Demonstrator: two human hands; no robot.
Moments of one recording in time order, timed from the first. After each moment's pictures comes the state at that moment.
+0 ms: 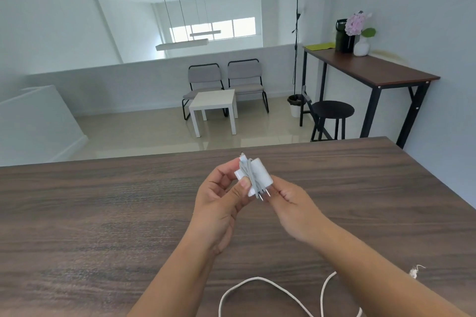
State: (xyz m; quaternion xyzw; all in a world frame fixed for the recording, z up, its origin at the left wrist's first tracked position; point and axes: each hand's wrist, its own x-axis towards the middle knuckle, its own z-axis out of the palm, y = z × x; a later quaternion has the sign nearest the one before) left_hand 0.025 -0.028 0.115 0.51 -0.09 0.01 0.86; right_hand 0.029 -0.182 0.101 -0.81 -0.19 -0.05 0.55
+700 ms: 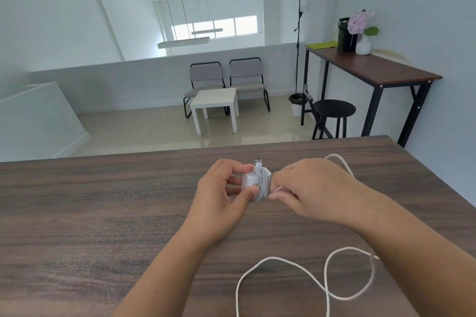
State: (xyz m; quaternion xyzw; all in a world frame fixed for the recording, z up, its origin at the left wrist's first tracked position) left_hand 0.021 -0.012 0.119 0.81 -0.19 0.15 0.53; right_hand 0.016 -0.209 0.169 -0.94 -0.33 -0.11 0.04
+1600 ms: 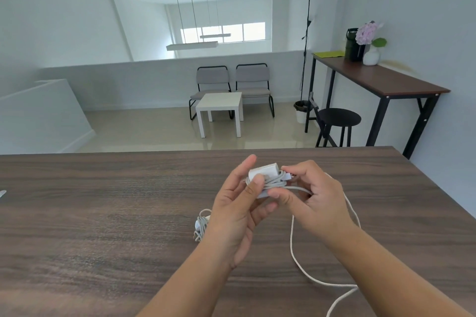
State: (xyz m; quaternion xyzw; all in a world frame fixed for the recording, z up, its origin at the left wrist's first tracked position) left_hand -0.005 -0.044 0.128 0.47 -0.06 -0.05 0.88; right_hand 0.018 -0.199 0.113 -0.74 -0.27 -0.29 0.54
